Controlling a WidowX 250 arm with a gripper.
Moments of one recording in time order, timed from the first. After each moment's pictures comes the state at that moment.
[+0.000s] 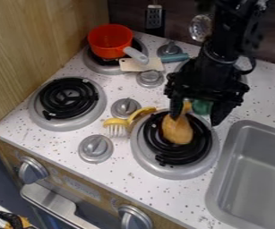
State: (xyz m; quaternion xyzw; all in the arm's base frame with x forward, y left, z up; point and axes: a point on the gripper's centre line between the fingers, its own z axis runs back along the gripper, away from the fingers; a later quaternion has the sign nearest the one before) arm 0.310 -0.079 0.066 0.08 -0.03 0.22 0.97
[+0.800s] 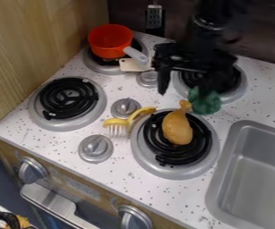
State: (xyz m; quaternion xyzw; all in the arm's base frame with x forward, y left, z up) arm 0.319 -0.048 0.094 0.09 -0.05 0.24 0.97
